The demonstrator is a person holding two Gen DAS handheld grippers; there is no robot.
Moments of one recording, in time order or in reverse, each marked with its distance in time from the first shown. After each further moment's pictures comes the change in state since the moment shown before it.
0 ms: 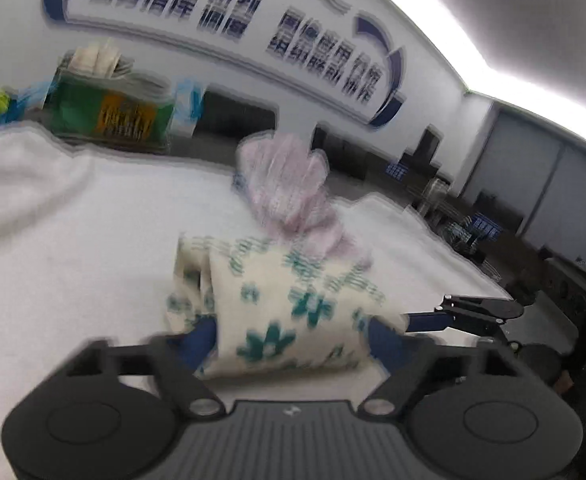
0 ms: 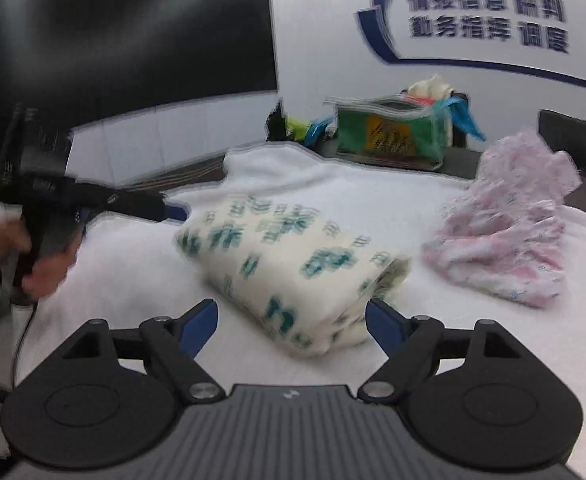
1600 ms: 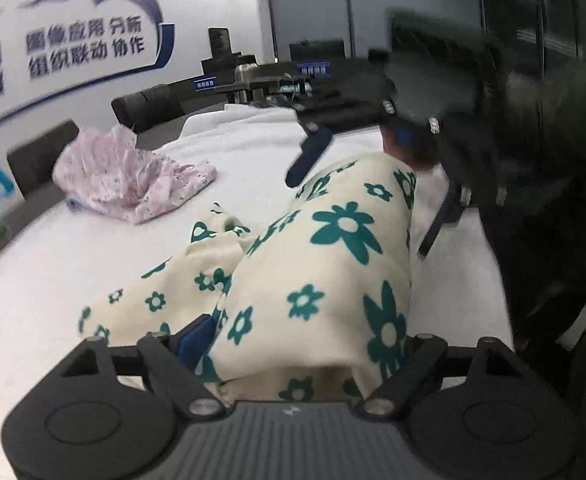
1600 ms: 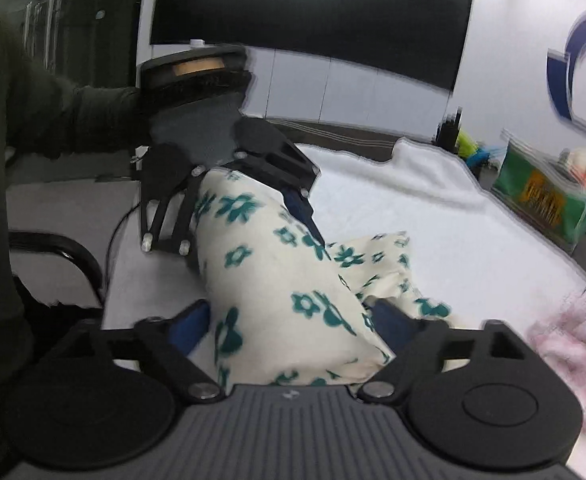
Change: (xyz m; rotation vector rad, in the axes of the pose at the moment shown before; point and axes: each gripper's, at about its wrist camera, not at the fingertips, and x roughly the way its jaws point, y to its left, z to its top) left arm -0.010 -0.031 -0.026 0.739 0.220 -0.330; right arm -0.041 0.044 0.003 -0.502 -0.010 0.348
